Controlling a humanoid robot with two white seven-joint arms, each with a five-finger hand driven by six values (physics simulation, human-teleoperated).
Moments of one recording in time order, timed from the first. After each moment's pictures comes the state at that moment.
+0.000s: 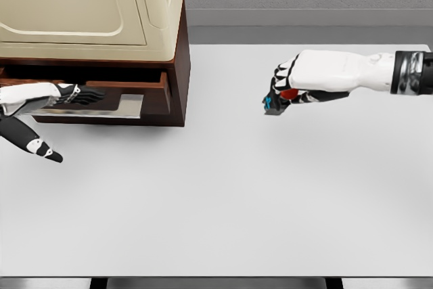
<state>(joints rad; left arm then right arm) -0.72 1.33 -0.89 -1.76 0.72 -0.16 -0.61 -0.85 -0.85 0.76 -1.60 0.13 -0.61 0.61</state>
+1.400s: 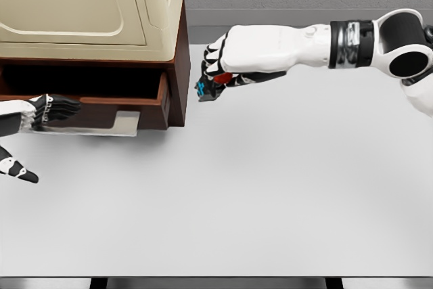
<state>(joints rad) -0.59 1.47 -0.87 -1.78 0.94 -0.17 -0.64 -1.03 -0.63 0.84 -1.58 0.12 -0.61 0.61</state>
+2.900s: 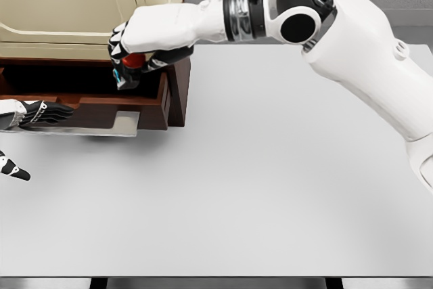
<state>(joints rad) -0.59 1.49 -0.86 -1.77 0.82 -0.18 -0.61 -1.23 -0.26 0.98 -1.30 0.14 -0.55 0.61</state>
